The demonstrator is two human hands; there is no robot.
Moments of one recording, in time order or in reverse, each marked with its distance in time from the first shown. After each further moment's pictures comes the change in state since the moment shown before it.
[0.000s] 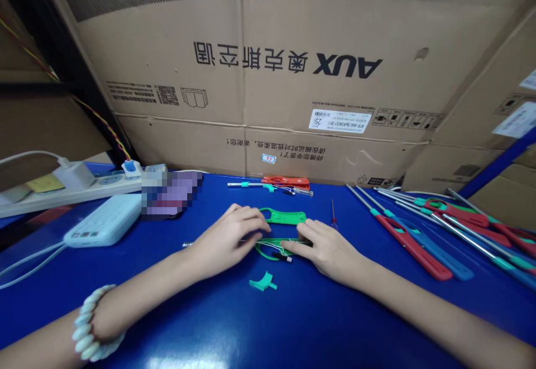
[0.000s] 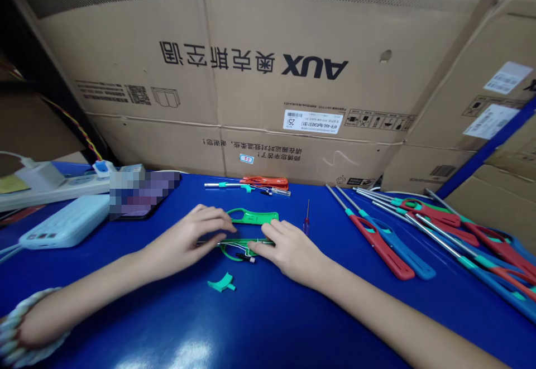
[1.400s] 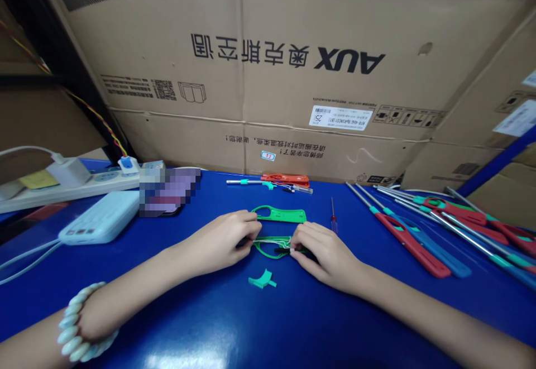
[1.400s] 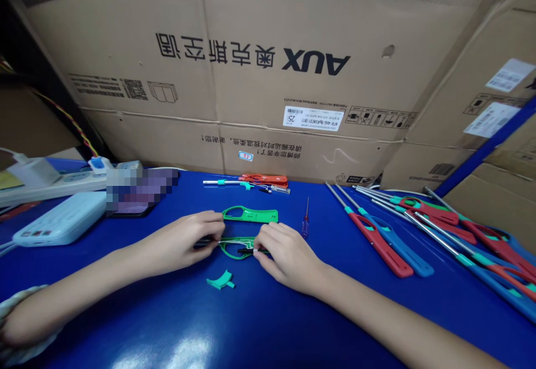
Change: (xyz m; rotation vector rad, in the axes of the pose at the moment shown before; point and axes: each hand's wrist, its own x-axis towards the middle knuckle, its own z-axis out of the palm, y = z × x) left_hand -0.002 -0.004 -0.002 0.022 -0.185 -0.034; right_hand 0.004 -0.012 -0.007 0.474 -0.024 0.239
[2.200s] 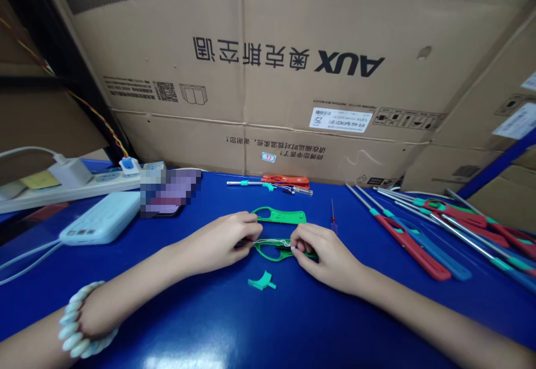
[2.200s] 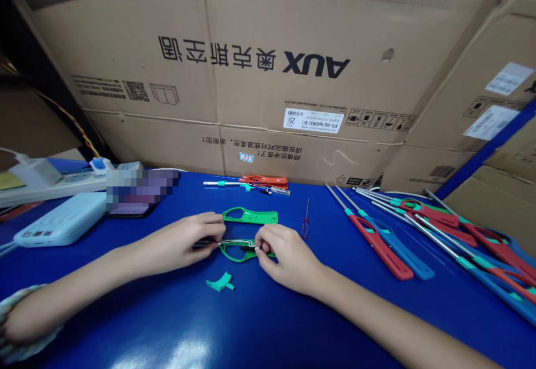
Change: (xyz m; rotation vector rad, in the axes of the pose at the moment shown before) left_hand -0.001 -0.001 -0.004 -0.035 -0.039 0.013; right_hand 0.004 -0.005 -0.002 0.158 -0.003 0.188
